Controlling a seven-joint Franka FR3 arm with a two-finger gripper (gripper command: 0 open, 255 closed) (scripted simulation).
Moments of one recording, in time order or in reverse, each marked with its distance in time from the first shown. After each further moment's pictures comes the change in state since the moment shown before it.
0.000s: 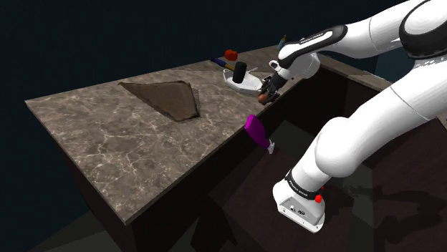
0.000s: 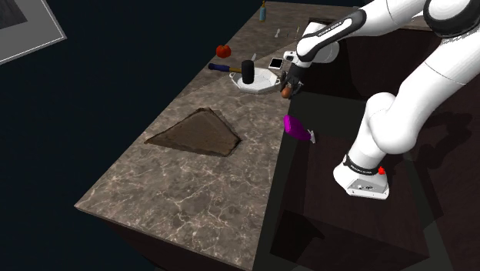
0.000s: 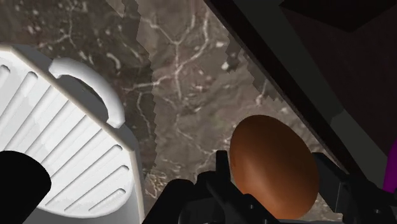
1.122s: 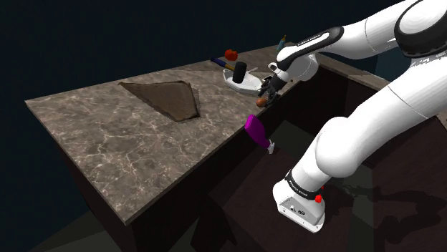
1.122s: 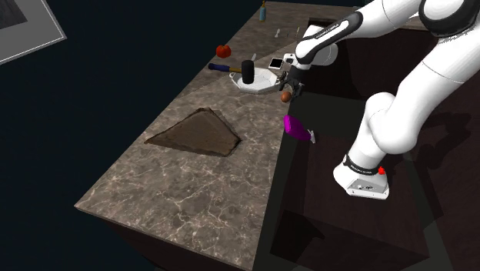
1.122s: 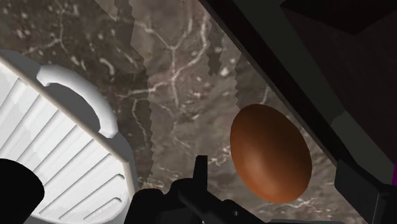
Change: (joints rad) arm 0.017 0.026 -0.021 -0.010 0.030 0.030 -0.030
